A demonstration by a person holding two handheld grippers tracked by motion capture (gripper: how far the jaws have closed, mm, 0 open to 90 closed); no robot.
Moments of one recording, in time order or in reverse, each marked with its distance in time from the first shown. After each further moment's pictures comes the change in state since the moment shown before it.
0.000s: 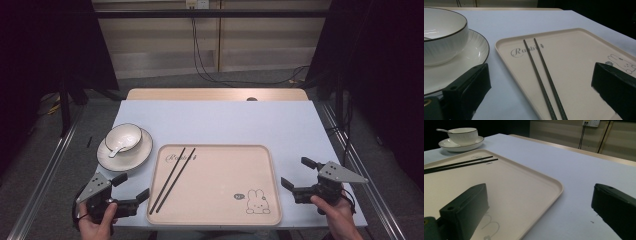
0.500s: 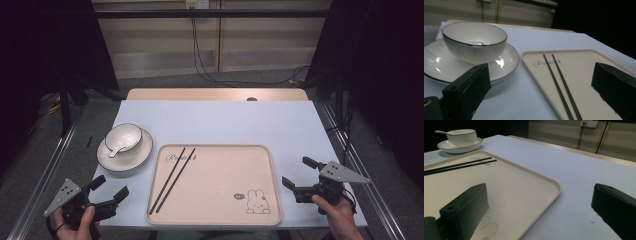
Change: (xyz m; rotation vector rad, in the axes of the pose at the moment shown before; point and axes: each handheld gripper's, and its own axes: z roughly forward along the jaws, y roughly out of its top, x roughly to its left) left arm 0.022 -0.012 -0.036 -0.162 0.119 -0.077; right arm -0.002 0.000 -0.001 -0.009 -0.013 0.003
